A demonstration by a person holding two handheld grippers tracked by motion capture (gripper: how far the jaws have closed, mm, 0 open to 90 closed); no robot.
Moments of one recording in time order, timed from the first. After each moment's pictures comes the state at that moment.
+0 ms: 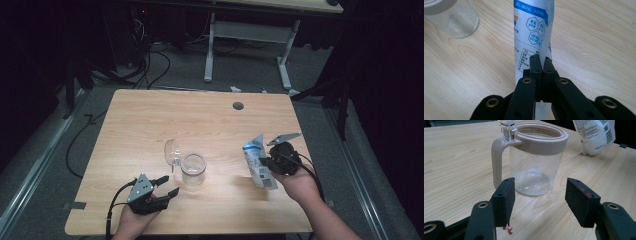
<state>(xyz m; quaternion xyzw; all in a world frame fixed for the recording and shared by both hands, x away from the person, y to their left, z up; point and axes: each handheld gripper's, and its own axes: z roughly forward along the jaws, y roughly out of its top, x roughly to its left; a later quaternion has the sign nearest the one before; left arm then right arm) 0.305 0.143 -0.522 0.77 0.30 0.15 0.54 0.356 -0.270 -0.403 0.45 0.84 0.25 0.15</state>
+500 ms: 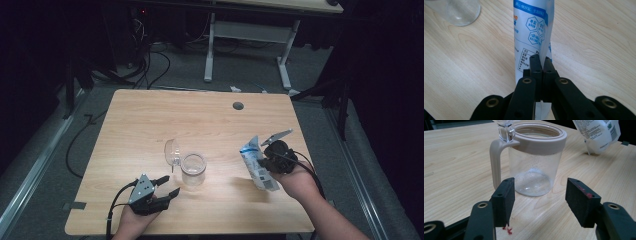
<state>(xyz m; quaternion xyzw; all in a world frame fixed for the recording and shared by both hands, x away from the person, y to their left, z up) 0.304 0.139 -0.522 0.77 0.30 0.16 0.54 0.361 -0.257 -0.397 0.43 0.87 0.20 0.13</state>
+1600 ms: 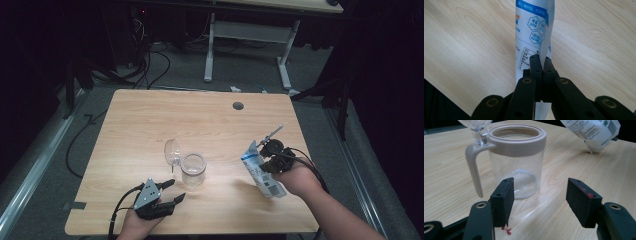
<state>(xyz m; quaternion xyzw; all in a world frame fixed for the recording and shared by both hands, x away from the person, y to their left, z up) 0.292 0.126 -0.521 0.78 0.27 0.16 0.54 0.364 -0.247 -0.391 0.44 0.89 0.11 0.09</state>
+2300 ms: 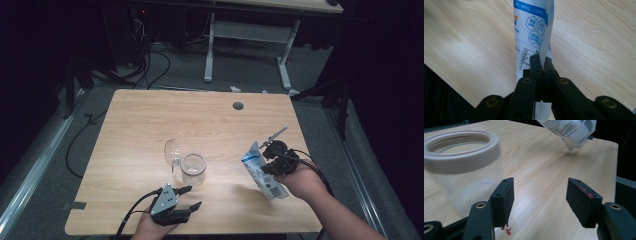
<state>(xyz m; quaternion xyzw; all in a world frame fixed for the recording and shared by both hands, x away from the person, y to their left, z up) 0.280 0.082 -0.518 0.80 0.22 0.12 0.55 0.354 -0.250 -0.380 0.42 0.89 0.12 0.08</state>
